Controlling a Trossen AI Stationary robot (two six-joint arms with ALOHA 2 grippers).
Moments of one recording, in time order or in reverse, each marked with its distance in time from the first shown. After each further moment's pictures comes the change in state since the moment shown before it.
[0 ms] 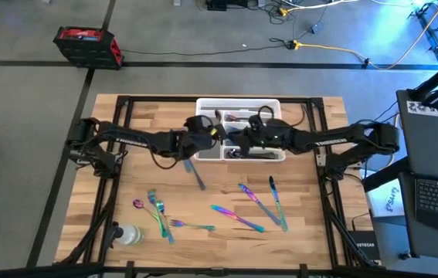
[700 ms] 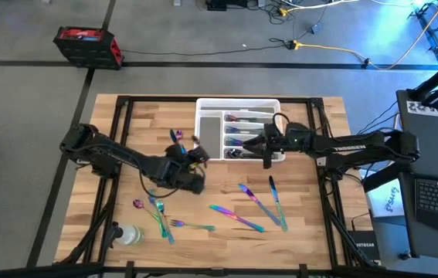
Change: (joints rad) left arm -0.293 -0.011 0.000 -0.557 -0.281 -0.768; right arm -0.028 -0.267 -0.265 0.026 -0.202 -0.356
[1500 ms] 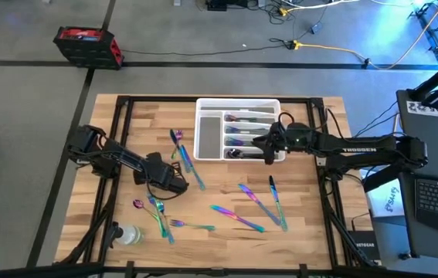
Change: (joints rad) left arm -0.030 0.057 -0.255 -0.507 0.624 -0.126; right arm -0.022 -0.159 0.000 -0.332 0.135 0.047
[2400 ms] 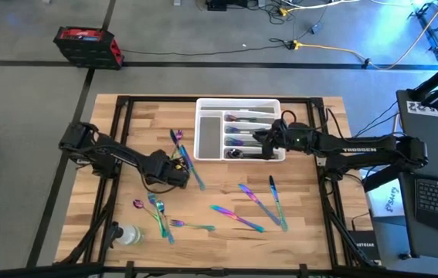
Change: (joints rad) left arm 0.086 -0.058 -0.078 0.339 -0.048 0.010; right arm 0.000 0.000 0.000 -0.002 0.176 0.001
